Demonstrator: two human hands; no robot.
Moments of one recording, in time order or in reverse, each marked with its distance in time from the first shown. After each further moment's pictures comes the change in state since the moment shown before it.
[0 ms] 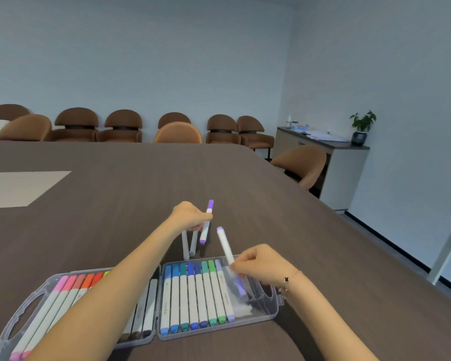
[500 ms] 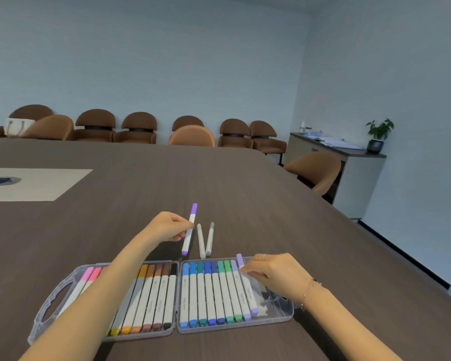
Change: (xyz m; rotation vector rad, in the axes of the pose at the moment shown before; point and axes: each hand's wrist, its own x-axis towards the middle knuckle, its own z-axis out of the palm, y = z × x) left_hand -0.040 -0.059 -0.050 -0.183 0.033 -0.017; right_hand 0.025 0.040 0.002 -0.893 0.127 -0.699
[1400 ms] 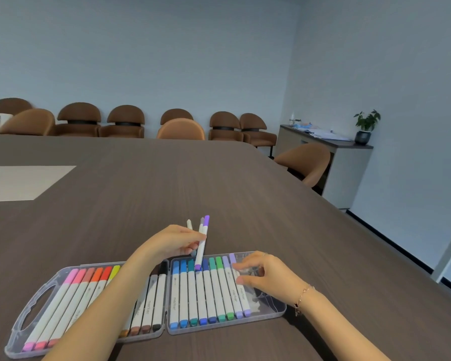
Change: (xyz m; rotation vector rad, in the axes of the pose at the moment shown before) left_hand -0.016 0.003 0.036 -0.176 -0.305 -0.127; right_hand -0.013 -0.009 0.008 0.667 -0.054 0.389
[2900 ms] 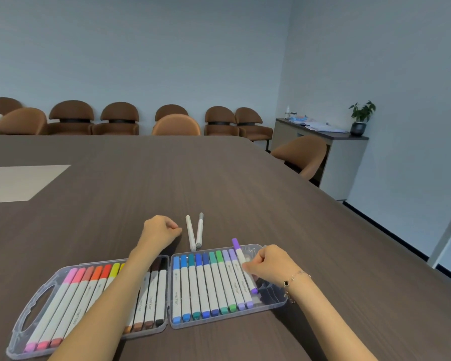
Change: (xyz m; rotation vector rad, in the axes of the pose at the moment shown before) left_hand 0.025 -0.027 -0.020 0.431 0.479 0.204; right_hand 0.002 -0.031 -0.002 0.063 0.049 0.459
